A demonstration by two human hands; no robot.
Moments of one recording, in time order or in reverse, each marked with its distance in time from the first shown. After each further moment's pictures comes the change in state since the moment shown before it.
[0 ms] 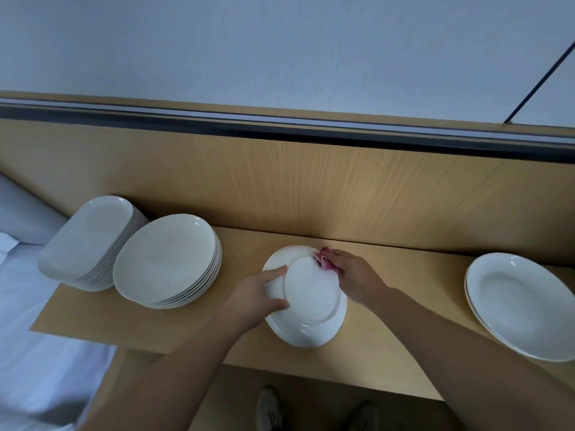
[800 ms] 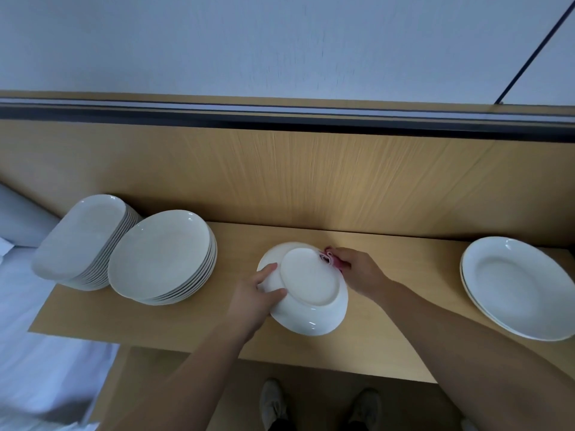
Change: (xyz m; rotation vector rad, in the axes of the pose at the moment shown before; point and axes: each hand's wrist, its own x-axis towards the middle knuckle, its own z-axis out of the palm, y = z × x) left_hand -0.010 -0.007 0.026 -0.441 0.124 -0.168; right_hand -0.007 0.027 0.008 0.326 0.015 0.193
